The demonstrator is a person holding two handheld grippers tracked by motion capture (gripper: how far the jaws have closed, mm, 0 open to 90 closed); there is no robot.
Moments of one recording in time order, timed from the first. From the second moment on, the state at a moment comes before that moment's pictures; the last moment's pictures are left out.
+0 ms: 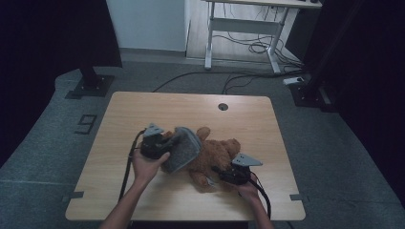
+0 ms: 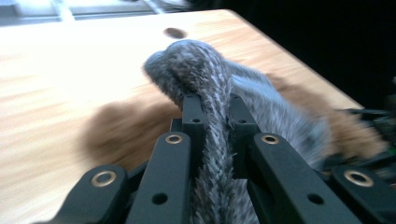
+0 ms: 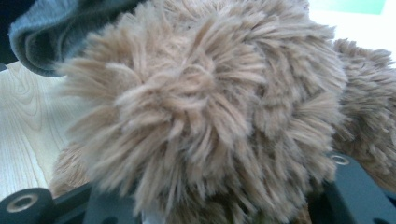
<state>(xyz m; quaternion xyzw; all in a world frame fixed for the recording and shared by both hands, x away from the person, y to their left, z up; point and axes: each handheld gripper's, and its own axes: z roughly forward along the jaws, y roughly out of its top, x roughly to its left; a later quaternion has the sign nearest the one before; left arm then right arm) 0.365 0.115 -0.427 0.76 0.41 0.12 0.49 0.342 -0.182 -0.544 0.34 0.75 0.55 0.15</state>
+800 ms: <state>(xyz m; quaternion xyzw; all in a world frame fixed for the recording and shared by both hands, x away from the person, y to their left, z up) 0.395 0.011 -0.451 0.80 0.40 0.15 0.42 0.339 -0.177 -0.545 0.33 0.75 0.55 0.17</state>
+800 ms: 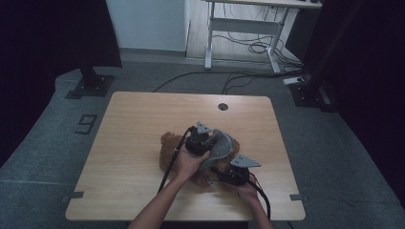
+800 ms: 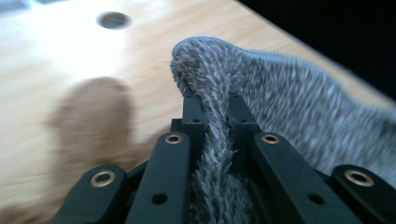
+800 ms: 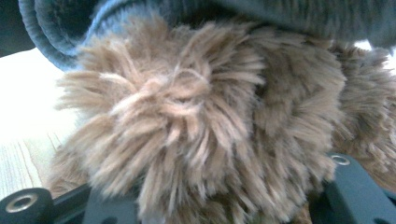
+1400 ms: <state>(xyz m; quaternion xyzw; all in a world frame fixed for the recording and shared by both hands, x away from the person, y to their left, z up) 0.401 0.109 -0.457 0.77 0.47 0.17 0.40 0.340 -0.178 -0.545 0.33 0.75 0.55 0.17</state>
